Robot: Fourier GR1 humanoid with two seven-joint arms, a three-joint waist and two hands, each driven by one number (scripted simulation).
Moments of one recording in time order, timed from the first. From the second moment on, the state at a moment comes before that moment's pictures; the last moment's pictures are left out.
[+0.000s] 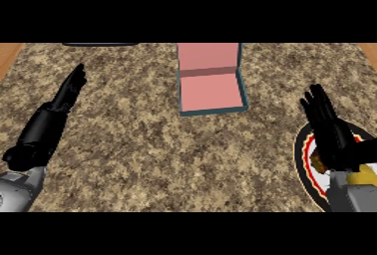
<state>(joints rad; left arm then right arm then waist) -0.23 0.60 -0.29 -1.66 0.13 0.25 0.00 -0.13 -0.32 0.07 -1.48 -0.34 -0.11 -0.07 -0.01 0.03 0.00</state>
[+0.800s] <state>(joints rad) -0.02 0.49 -0.25 -1.52 0.12 0.34 0.05 -0.04 -0.52 -0.29 -1.37 -0.29 -0.13 -0.30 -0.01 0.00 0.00</state>
